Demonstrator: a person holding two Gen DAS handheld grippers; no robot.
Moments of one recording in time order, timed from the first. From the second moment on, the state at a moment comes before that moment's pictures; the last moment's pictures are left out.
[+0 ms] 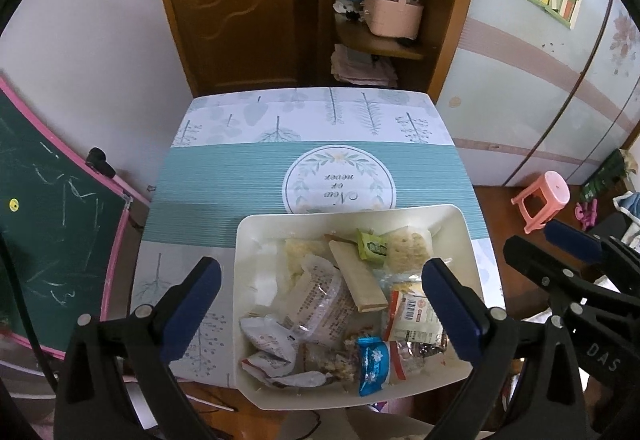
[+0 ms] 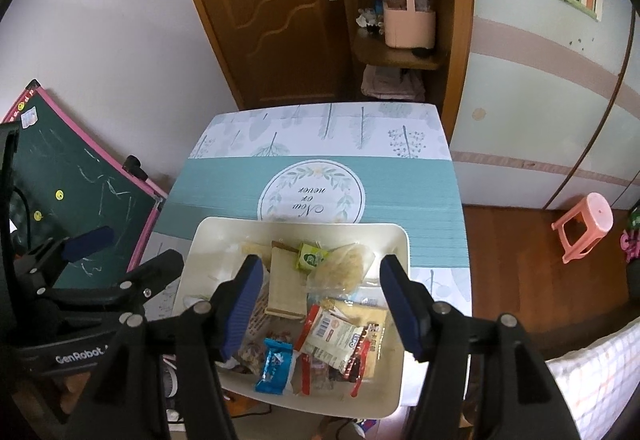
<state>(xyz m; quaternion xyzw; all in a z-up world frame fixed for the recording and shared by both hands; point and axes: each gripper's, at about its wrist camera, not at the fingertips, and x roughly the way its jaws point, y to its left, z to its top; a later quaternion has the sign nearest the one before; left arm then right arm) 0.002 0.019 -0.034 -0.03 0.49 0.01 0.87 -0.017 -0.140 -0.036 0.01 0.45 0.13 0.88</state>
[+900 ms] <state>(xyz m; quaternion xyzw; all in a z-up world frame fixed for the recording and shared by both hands) 0.000 0.020 -0.037 -0.03 0.50 0.03 0.87 -0.020 -0.139 -0.037 0.01 0.45 0.13 0.88</state>
